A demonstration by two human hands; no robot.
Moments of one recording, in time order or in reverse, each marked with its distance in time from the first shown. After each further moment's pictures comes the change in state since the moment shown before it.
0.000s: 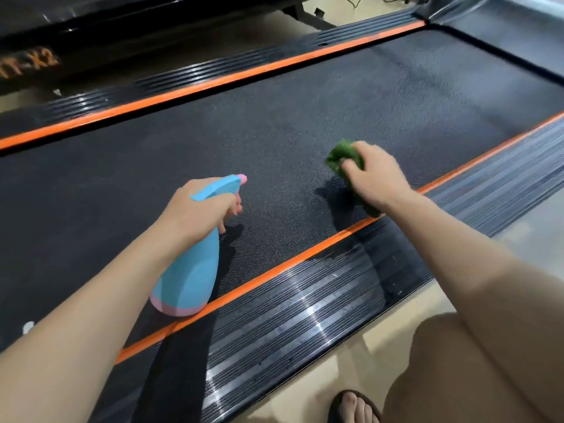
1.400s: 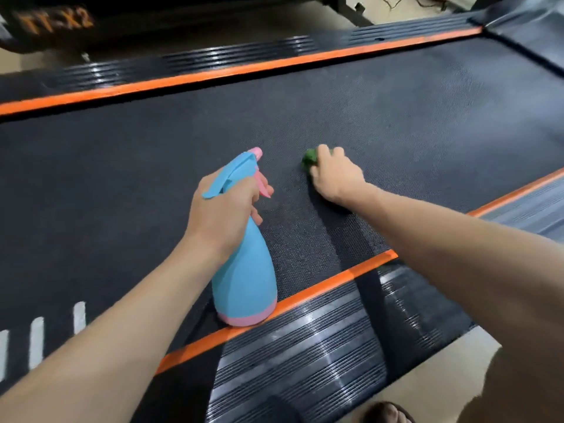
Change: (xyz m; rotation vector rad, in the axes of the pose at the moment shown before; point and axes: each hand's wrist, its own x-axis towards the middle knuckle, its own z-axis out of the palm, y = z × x) left_hand -0.019 -0.053 -0.046 -0.426 0.235 0.020; right_hand 0.034 -0.123 0.148 -0.399 -0.165 -0.166
